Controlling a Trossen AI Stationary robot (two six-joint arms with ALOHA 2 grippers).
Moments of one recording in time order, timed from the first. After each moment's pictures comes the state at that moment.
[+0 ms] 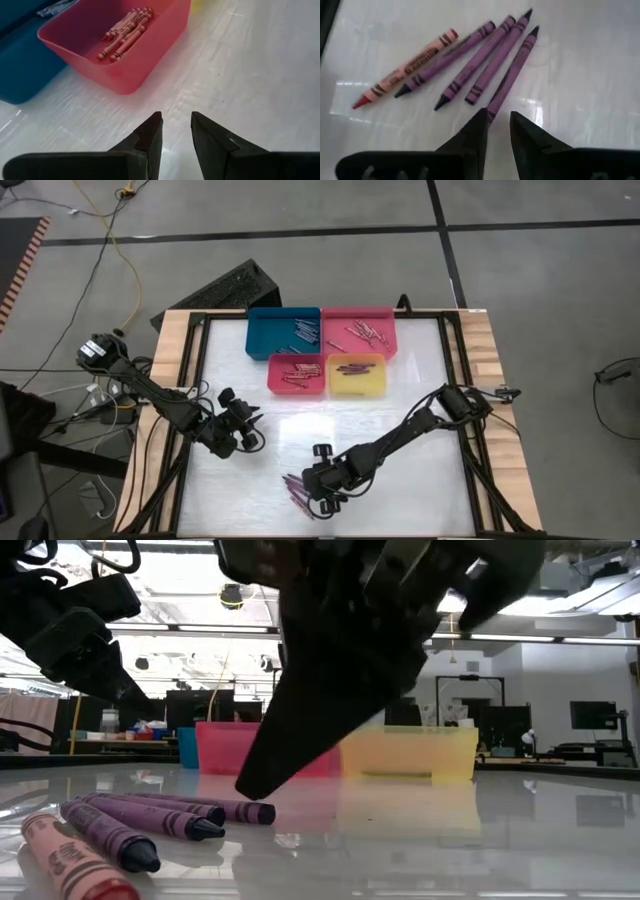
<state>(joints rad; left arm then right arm) -0.58 1.16 0.44 -0.22 -0.85 -0.77 0.48 2.14 1.59 -0.39 0.20 0.29</state>
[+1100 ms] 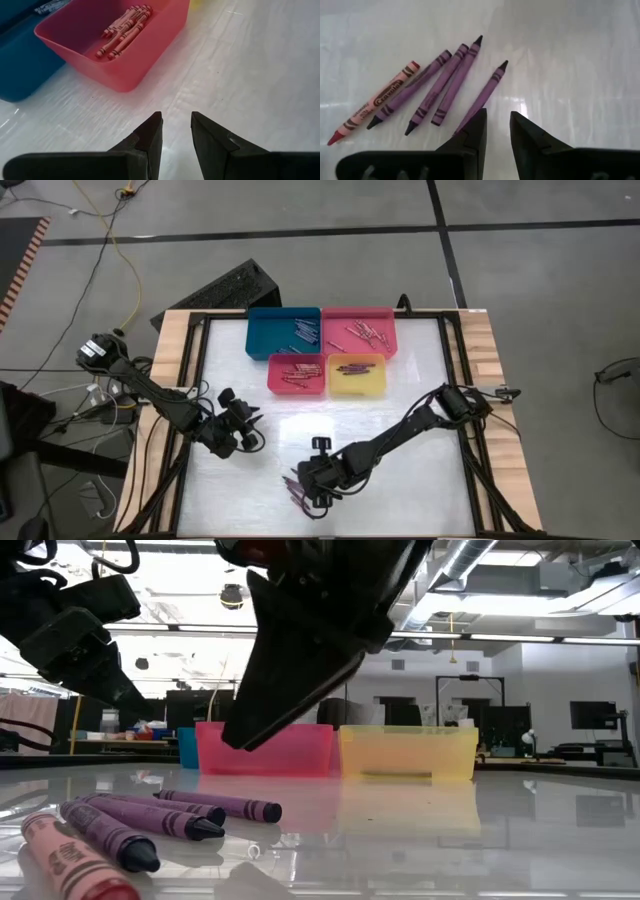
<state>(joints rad) -0.58 1.16 0.44 -0.22 -0.84 -0.78 0.47 2.15 1.70 -0.52 0.32 0.34</state>
